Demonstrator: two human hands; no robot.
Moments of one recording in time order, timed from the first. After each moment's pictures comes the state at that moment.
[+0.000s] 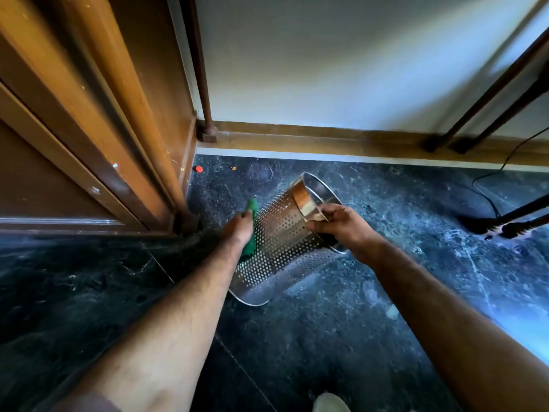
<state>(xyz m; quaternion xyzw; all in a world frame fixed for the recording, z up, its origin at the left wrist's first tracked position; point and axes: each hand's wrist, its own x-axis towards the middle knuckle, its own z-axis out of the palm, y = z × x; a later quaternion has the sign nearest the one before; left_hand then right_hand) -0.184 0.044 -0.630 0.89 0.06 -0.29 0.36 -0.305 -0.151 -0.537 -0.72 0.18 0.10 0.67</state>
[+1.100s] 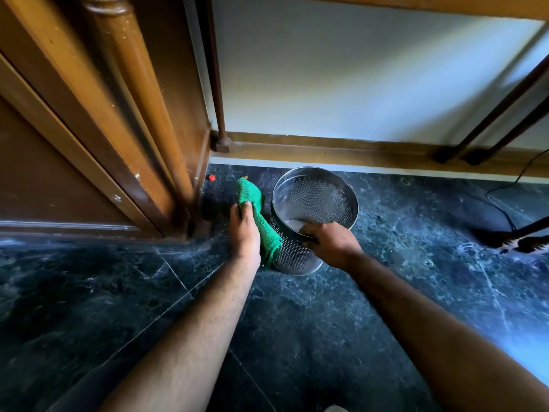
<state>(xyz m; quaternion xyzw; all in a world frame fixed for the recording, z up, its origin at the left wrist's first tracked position) -0.216 0.042 -0.572 0.68 0.21 -0.06 0.70 -0.288 -0.125 -0.552 -0.98 0.04 0.11 0.17</state>
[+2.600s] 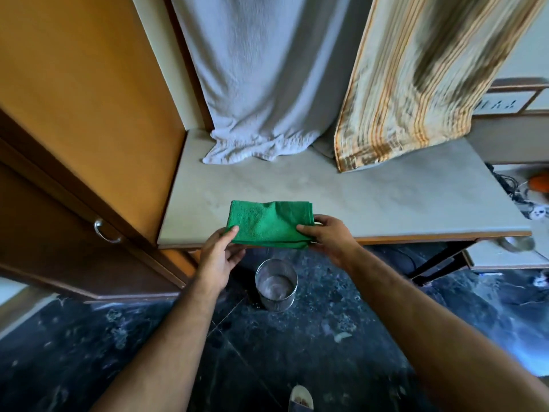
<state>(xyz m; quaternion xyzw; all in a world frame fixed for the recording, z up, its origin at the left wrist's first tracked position) -0.255 0.034 0.049 0.55 0.17 -0.22 0.79 -0.318 -0.205 0.074 -0.56 0.30 0.04 0.77</state>
